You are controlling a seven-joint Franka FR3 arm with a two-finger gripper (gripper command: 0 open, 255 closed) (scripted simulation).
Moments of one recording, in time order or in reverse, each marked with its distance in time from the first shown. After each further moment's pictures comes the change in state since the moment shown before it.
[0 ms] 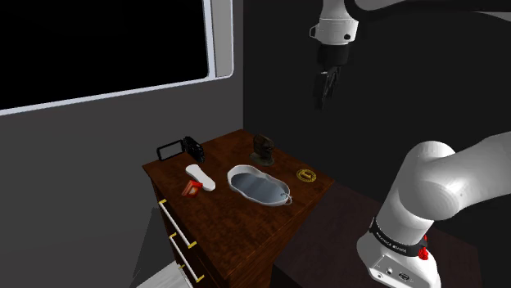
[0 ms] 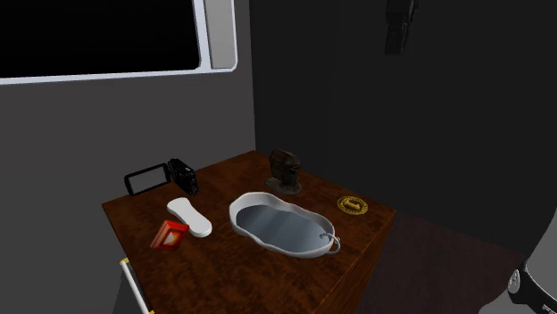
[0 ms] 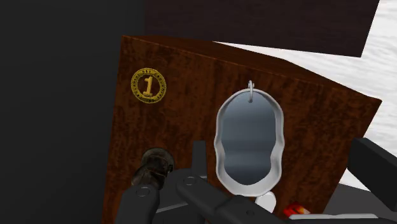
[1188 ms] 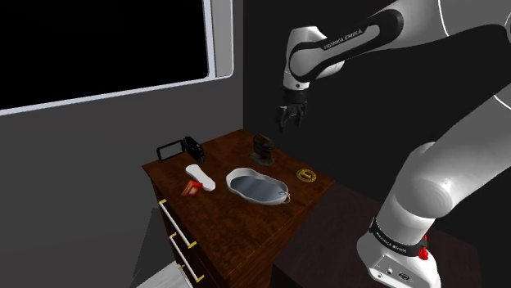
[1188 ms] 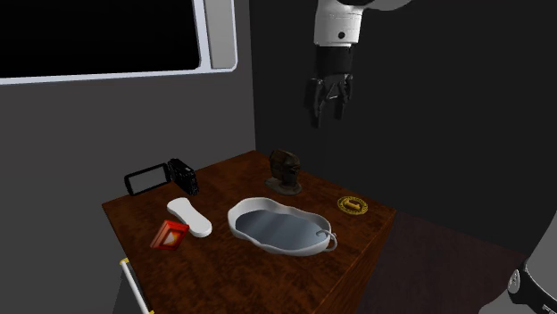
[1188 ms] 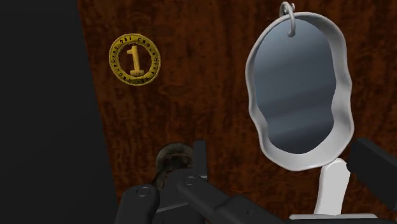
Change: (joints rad) arm -0.088 0.451 -0.094 -0.066 0.038 0.538 0.126
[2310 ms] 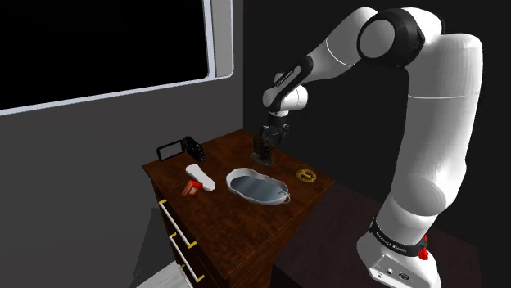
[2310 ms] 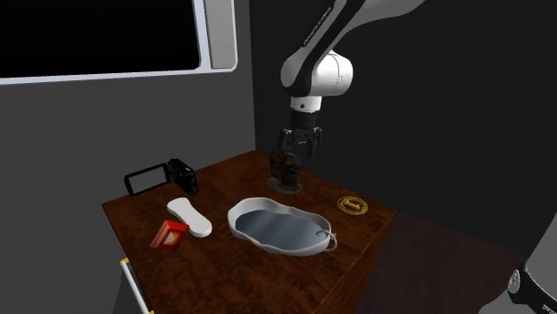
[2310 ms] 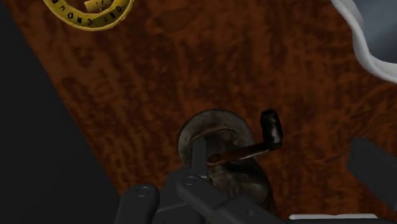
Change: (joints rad) arm -0.078 0.653 -0.070 0.300 0.229 0.362 -0.017
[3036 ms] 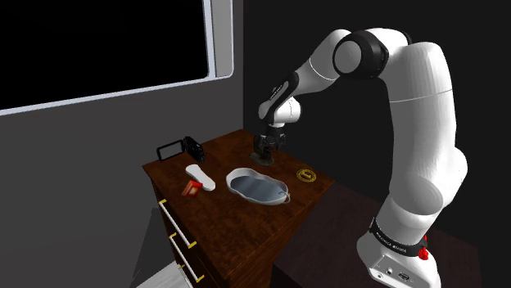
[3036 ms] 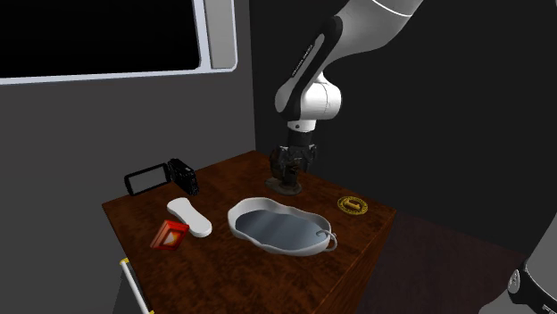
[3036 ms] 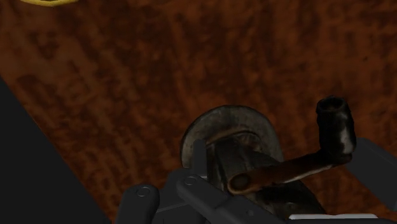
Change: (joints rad) arm -0.038 0.200 0.025 0.102 0.084 0.095 -0.024
